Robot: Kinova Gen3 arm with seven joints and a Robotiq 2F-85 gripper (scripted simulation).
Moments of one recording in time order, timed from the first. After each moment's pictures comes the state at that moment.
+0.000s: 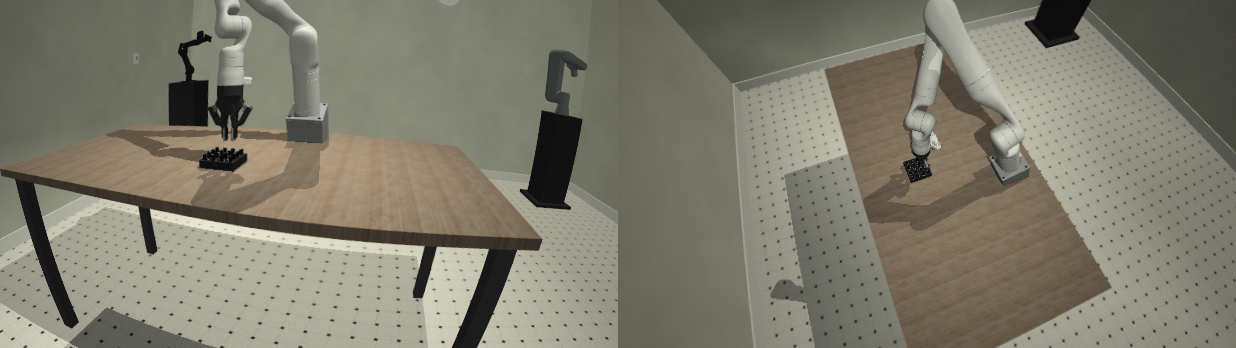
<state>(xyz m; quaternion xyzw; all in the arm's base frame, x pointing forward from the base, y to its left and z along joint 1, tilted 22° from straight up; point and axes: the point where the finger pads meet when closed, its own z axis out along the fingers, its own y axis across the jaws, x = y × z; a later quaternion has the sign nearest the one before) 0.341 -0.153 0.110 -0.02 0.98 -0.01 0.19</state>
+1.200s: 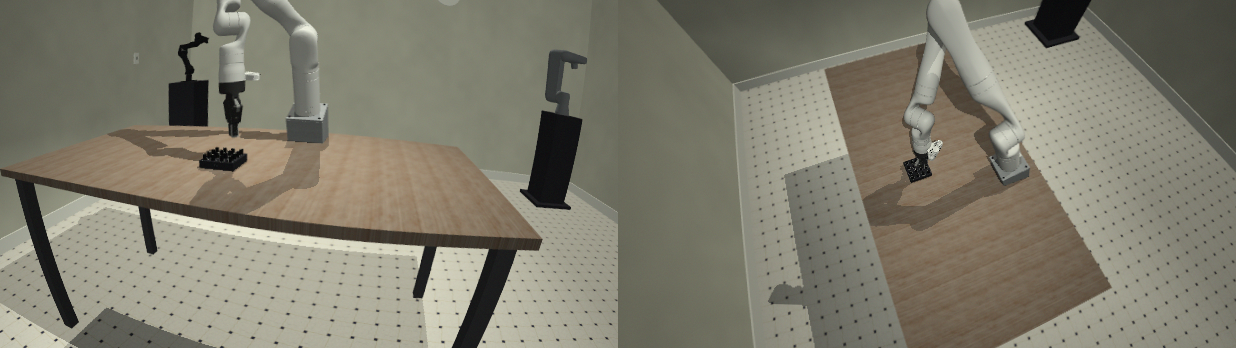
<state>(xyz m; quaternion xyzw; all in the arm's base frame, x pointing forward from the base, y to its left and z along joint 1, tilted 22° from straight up) 0.330 -0.144 0.116 0.43 0.89 0.09 0.15</state>
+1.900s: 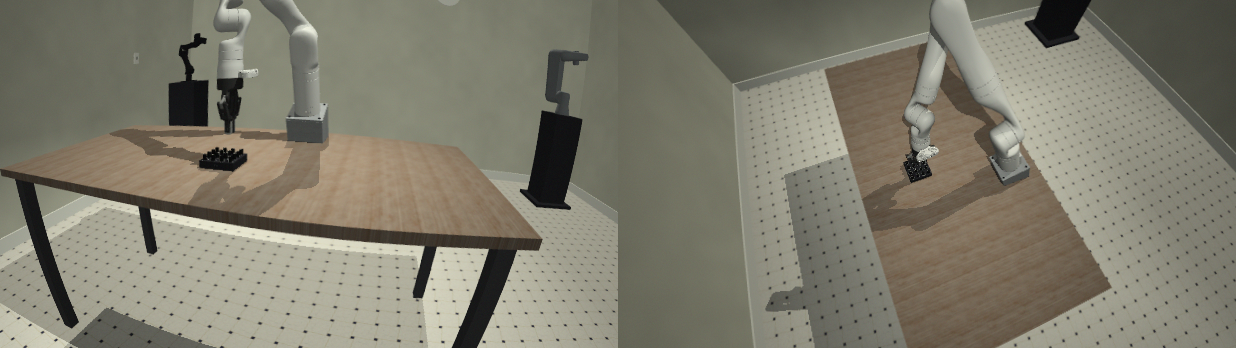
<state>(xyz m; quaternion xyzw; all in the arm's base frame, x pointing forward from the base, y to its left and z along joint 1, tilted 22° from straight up) 0.333 -0.151 0.129 0.68 0.71 0.13 0.13</state>
